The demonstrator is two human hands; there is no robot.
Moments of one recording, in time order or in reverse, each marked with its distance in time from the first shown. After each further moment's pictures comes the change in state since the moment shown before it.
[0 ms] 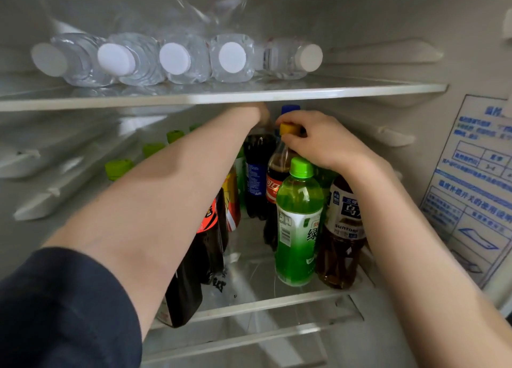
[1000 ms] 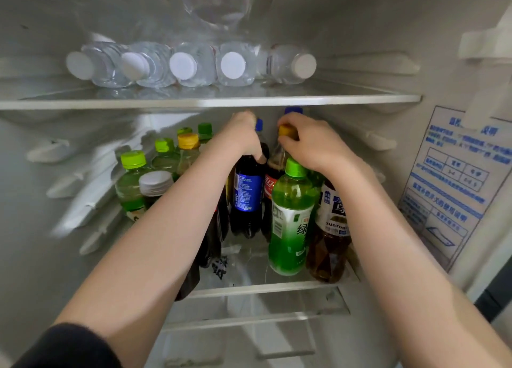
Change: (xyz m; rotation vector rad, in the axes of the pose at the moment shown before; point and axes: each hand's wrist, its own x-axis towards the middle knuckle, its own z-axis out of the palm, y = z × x) left_hand -0.076 -0.011 0.009 -0.048 0.162 -0.028; right_hand -0.003 0.001 -0.001 -0.064 0.011 -0.018
